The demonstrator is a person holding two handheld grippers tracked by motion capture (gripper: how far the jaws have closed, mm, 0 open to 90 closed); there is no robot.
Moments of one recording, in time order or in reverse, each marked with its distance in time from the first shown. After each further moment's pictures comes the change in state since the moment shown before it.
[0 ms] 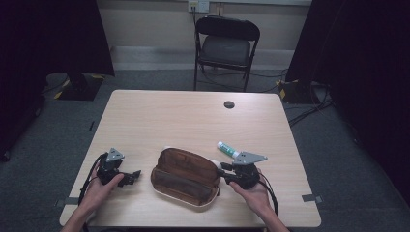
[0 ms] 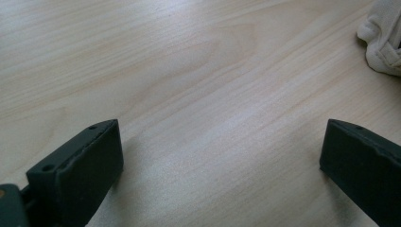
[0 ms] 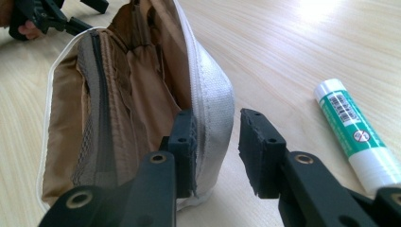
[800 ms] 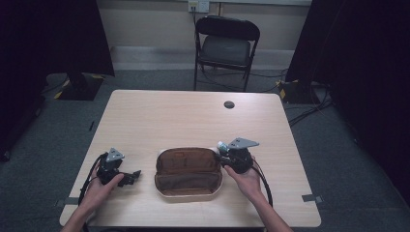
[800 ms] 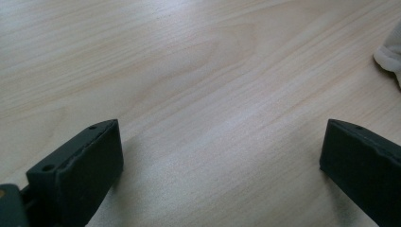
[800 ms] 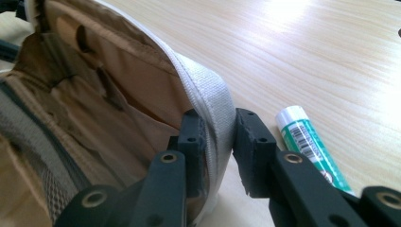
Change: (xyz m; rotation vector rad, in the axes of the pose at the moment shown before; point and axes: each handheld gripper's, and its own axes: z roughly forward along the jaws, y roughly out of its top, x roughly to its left) left arm 0.000 0.000 0.000 0.000 0.000 0.000; right arm -0.026 0.023 0.034 0.004 -0.092 0.038
